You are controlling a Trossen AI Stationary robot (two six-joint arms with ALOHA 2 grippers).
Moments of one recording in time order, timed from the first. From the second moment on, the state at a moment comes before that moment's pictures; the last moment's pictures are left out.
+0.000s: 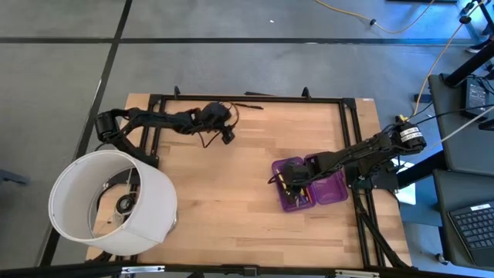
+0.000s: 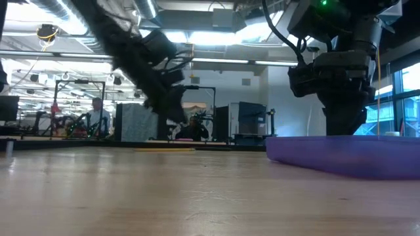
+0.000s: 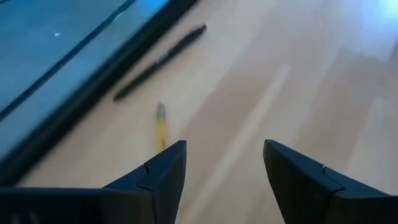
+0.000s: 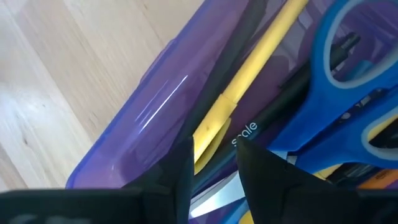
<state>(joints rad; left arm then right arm) 0.46 1.59 0.81 0.06 -0.16 -0.07 0.19 1.53 0.77 -0.44 -0.06 0.83</state>
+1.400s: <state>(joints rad) 0.65 2.14 1.47 -0.51 -0.05 -0.03 0.19 1.53 0.77 -0.44 -0.08 0.77</state>
